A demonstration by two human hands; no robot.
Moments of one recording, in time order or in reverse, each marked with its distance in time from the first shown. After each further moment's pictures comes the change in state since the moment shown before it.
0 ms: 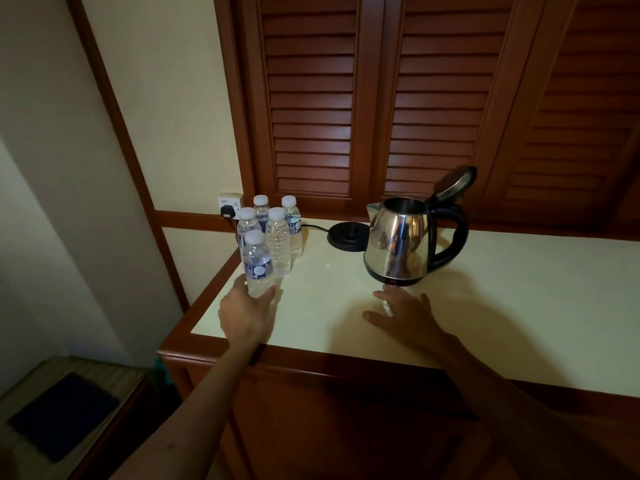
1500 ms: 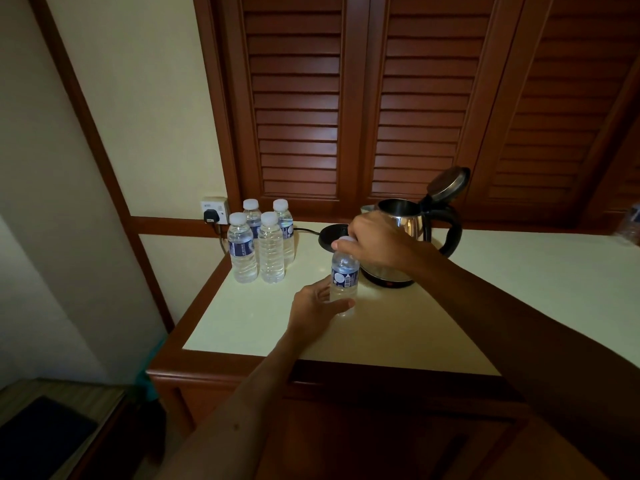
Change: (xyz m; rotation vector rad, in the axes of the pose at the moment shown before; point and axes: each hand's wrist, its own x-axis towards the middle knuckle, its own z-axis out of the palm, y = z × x) left_hand -0.006 0.025 0.084 -0.473 -0.735 0.309; right_hand 0.056 -0.109 -0.111 -0.267 0.176 -0.333
